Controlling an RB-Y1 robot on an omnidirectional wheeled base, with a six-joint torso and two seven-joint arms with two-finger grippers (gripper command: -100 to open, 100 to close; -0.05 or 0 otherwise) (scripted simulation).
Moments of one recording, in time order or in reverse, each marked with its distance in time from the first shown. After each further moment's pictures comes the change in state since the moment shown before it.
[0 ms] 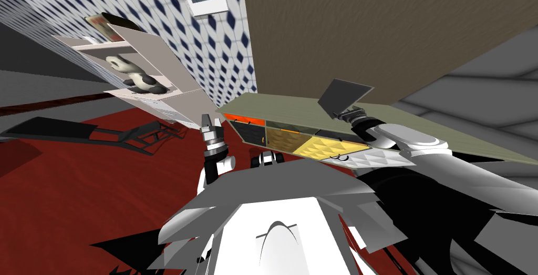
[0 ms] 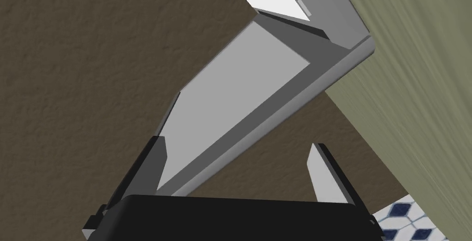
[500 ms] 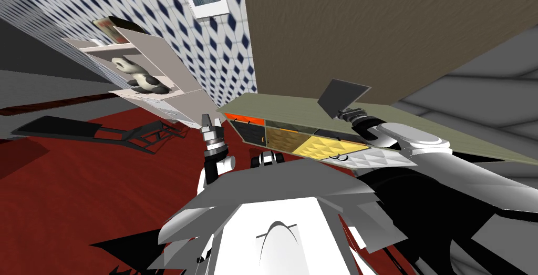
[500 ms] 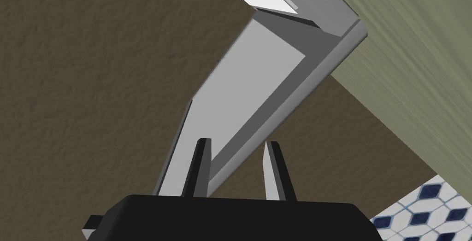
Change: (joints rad) left arm 0.000 0.000 0.000 0.000 0.000 0.000 0.000; right arm -0.024 -0.001 -0.001 0.028 -0.070 -0.032 -0.055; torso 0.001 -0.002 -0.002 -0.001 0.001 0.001
